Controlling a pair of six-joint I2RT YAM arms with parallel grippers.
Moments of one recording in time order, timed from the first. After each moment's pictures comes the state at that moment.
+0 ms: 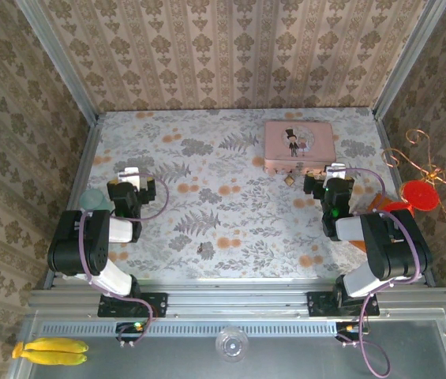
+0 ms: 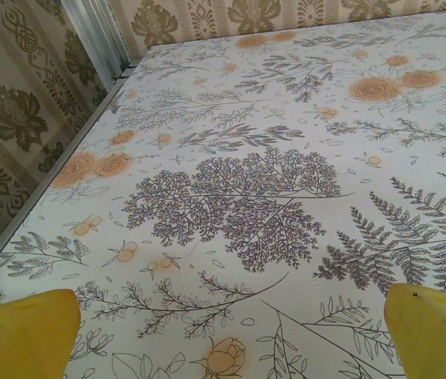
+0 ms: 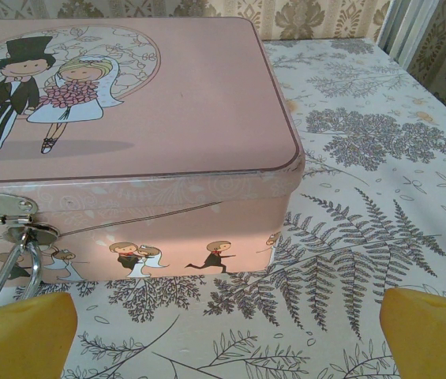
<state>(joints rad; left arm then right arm) -0.07 1.57 0.36 0.89 -0.20 0.10 0.06 1.53 0.37 0.80 0.28 0.06</state>
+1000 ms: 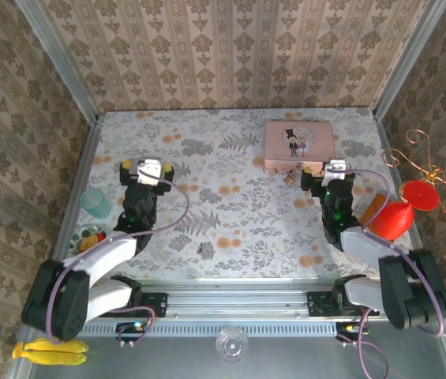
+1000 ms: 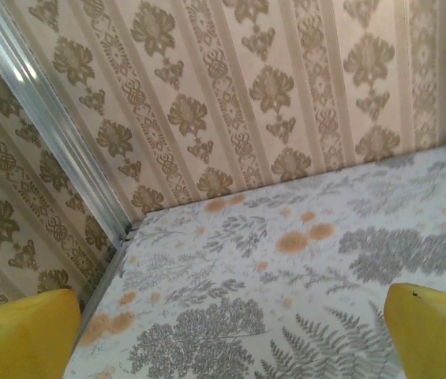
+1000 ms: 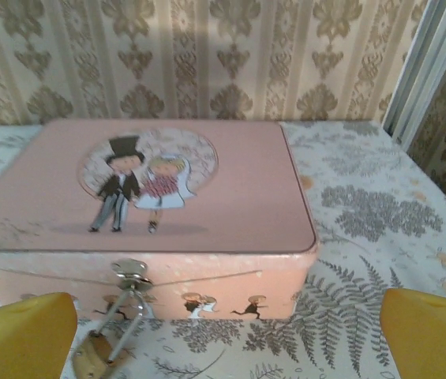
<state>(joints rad) -0.42 1.09 0.42 0.64 -0.46 0.25 0.16 1.17 0.36 0.59 0.32 0.03</state>
